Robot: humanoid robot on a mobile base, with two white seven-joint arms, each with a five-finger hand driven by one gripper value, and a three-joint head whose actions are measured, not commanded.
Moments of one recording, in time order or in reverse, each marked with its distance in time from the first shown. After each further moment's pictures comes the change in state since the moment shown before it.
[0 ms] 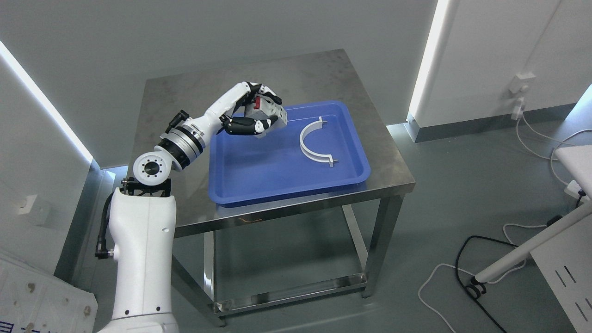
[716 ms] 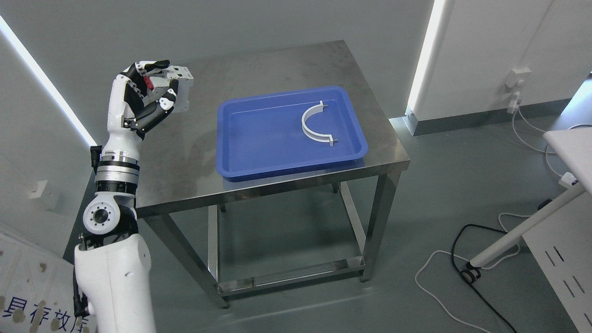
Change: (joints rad) left arm 0.230 -0.007 0.177 -0.230 0.283 0.003 0.342; right arm 0.000 0.000 0.000 0.000 0.000 0.000 0.001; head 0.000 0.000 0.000
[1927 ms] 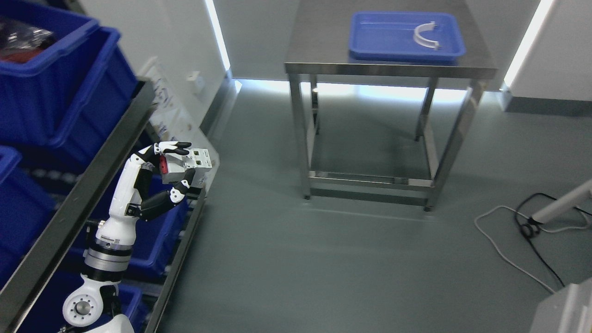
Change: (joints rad) left arm 0.343 -0.002 0.036 -0.212 0.092 -0.297 -0.340; right arm 0.000 0.000 0.000 0.000 0.000 0.000 0.000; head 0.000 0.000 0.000
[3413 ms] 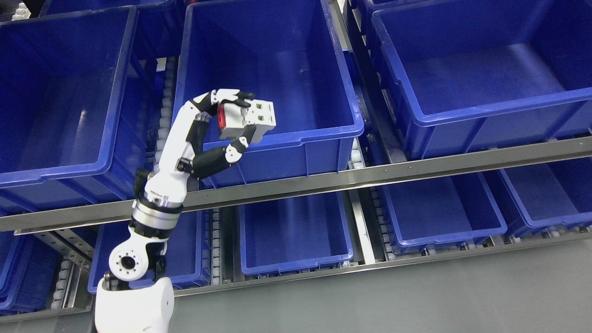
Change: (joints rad) left arm -0.161 0.000 -0.304 -0.110 0.029 0.152 0.164; right arm 0.000 0.000 0.000 0.000 0.001 0.000 0.000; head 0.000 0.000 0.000
